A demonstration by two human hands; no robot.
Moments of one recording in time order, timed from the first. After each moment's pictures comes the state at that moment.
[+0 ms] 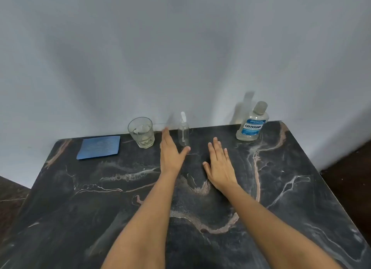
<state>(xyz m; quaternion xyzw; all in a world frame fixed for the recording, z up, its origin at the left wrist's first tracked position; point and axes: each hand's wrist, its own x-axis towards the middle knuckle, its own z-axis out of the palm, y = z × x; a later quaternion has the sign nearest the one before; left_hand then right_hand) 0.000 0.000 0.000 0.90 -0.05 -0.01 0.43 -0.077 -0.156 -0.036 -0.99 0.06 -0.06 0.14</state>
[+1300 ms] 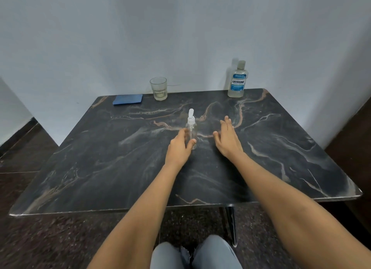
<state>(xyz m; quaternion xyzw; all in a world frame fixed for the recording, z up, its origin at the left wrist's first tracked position) -0.283 0.071 -0.036 0.87 -0.15 0.04 0.47 -0.291 -0.120 -0.041 -0.95 0.08 -0.14 0.25</state>
